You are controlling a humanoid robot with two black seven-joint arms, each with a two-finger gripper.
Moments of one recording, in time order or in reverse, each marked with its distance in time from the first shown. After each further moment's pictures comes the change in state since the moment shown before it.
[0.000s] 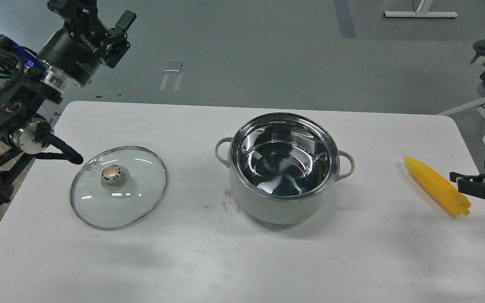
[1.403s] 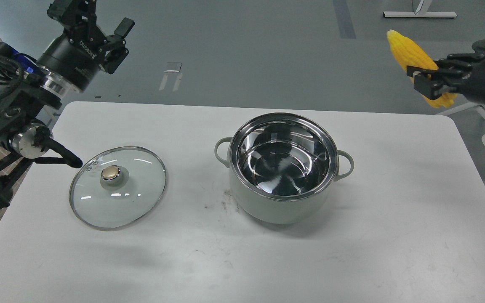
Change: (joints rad) left arm 0.008 0.001 -0.002 -0.003 0.000 -0.003 0.008; right arm 0.691 0.143 -0.318 0.219 0.134 0.021 0.000
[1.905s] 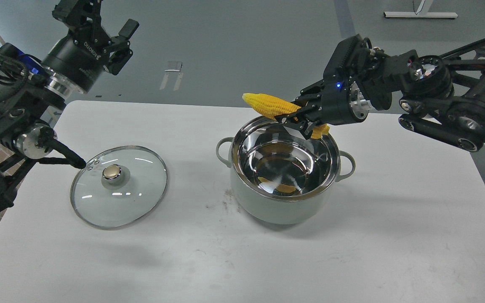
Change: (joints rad) left arm 0.000 -0.016 0.001 0.000 0.002 0.002 0.004; right arm 0.158 0.414 -0.372 0.003 0.097 0.018 0.000
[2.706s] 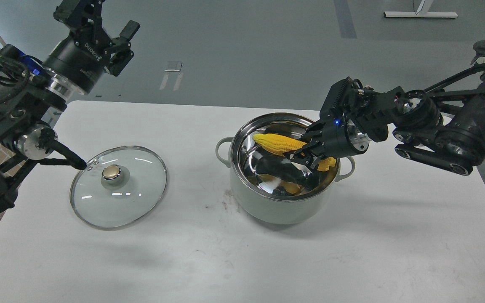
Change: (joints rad) left arm 0.003 -0.002 0.000 0.000 0.001 -0.002 0.000; right arm -0.074 0.023 -0.065 -0.007 -0.001 0.001 -0.001
